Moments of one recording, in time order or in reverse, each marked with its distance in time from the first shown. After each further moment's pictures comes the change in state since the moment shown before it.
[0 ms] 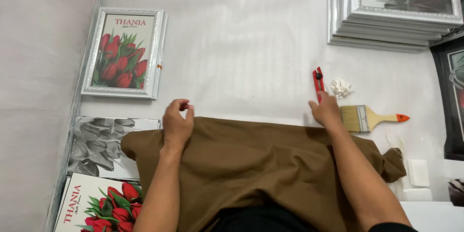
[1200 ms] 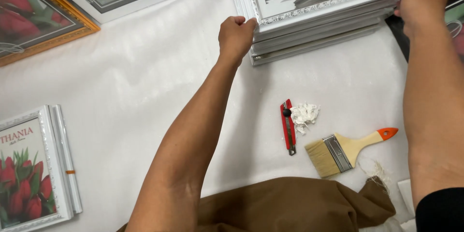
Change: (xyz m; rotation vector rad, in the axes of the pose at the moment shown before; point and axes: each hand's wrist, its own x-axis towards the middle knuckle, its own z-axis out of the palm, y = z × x) left_hand 0.244 0.356 0.462 -0.252 -0.686 -0.349; right_hand 0.351 0.304 -0.234 0.655 0.679 0.084
